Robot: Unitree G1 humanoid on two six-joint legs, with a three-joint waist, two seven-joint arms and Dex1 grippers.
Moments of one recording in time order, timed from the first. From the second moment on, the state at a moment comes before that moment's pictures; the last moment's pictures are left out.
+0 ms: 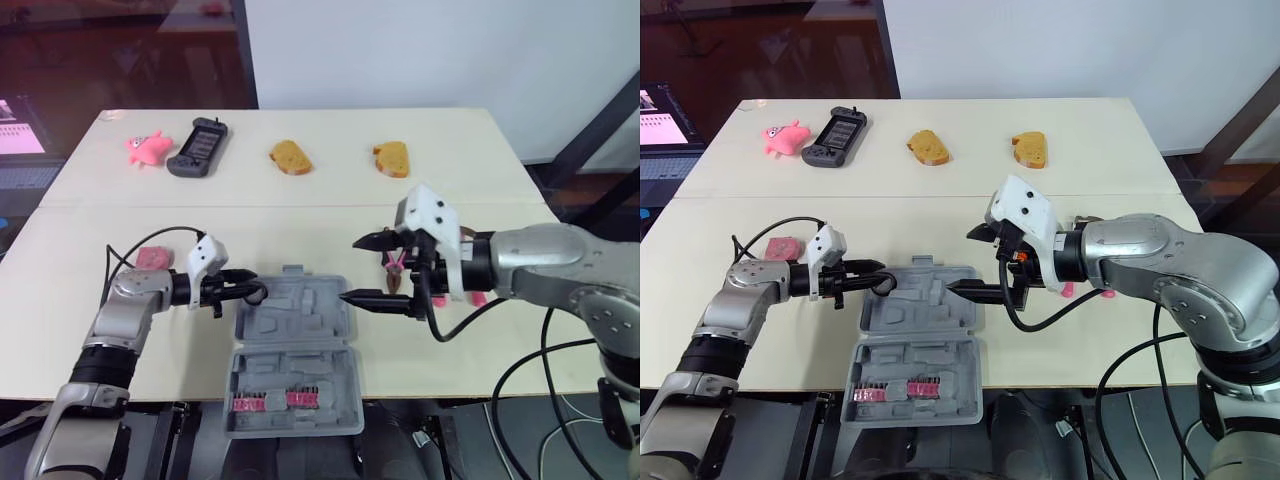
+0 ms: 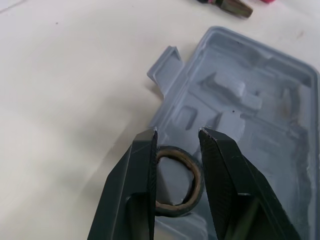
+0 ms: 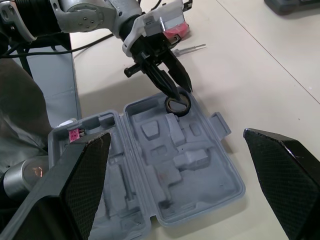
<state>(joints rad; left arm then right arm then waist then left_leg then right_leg) -0.43 0.59 -0.05 0.39 -0.20 0.17 -1.19 -0.67 -0.88 0.06 -0.65 1.03 1.15 0.57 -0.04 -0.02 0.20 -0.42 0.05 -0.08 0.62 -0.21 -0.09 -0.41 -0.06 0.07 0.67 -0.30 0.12</state>
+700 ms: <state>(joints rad) -0.40 0.60 -0.03 0.22 -0.27 0.30 -1.15 -0.51 -0.89 0.03 -0.65 0.87 1.00 0.61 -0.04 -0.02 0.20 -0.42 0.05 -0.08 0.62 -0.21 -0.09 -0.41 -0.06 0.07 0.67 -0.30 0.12</state>
